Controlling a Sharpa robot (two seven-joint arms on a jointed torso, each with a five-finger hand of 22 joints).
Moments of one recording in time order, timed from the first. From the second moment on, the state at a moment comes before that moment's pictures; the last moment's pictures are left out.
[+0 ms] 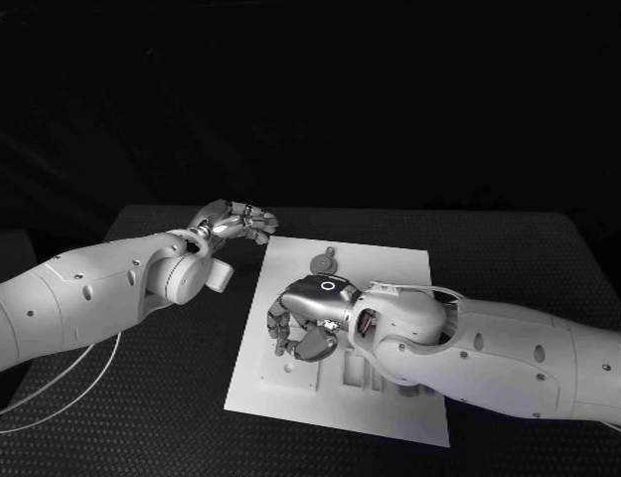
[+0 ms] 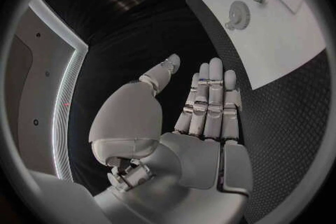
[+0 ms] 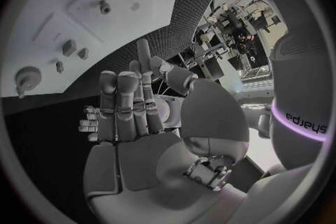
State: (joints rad) left arm 1.25 -0.72 -0.12 1.18 -0.24 -0.24 0.26; left_hand 1.07 -0.13 0.52 -0.22 0.07 0.85 0.18 0.28 0.50 1.19 0.11 0.11 0.21 1.00 0.06 0.72 0.28 0.02 0.72 -0.04 0.58 1.28; right arm 1.17 -0.53 -0.14 1.57 -1.66 -0.26 -0.01; right_hand 1.09 -0.14 0.90 -0.26 0.05 1.04 0.10 0.38 0.50 1.25 0.05 0.29 0.23 1.29 -0.07 0.98 0.88 0.23 0.92 0.02 1.24 0.79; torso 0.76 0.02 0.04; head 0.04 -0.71
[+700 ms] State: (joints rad) left arm 1.25 -0.71 -0.12 1.17 -0.24 -0.24 0.26; left_hand 1.07 -0.13 0.52 -0.22 0.07 0.84 0.18 0.28 0.50 1.19 0.11 0.11 0.21 1.00 0.06 0.71 0.29 0.02 0.72 -0.04 0.58 1.28; right arm 1.12 -0.49 -0.17 1.52 -1.72 -0.26 -0.01; right_hand 1.09 -0.14 0.90 -0.27 0.04 1.04 0.10 0.38 0.51 1.25 0.05 0.29 0.23 1.29 -0.07 0.98 0.88 0.23 0.93 0.02 1.24 0.79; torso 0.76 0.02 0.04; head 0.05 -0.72
